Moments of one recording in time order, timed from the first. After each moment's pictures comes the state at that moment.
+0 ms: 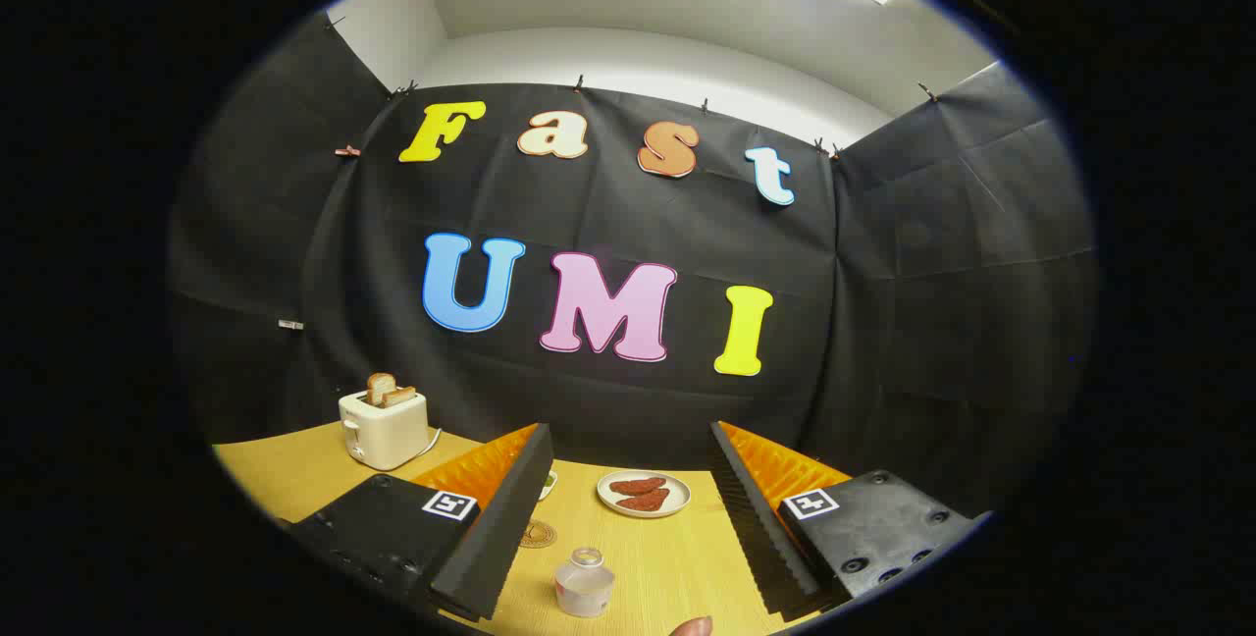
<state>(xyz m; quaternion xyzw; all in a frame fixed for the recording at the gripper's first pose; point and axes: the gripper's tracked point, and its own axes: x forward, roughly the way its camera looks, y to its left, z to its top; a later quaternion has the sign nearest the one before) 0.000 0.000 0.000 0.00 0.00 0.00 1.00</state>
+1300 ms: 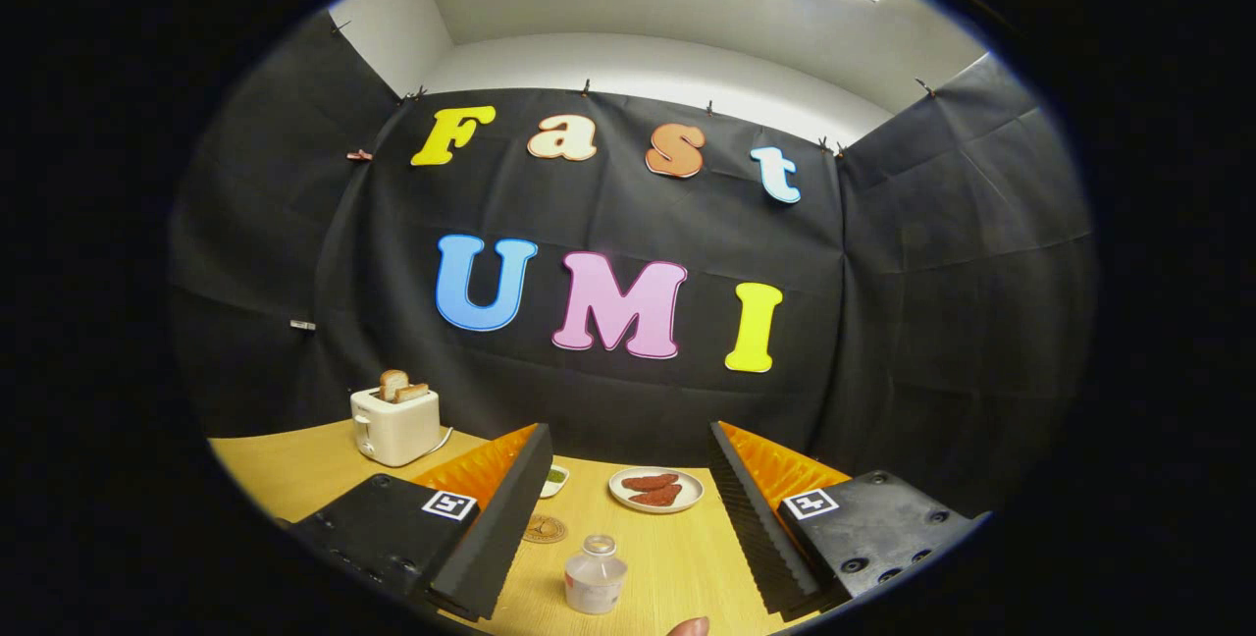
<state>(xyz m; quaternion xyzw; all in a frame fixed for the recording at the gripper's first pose) -0.011 0.013 -0.034 0.01 -0.01 0.03 1.00</state>
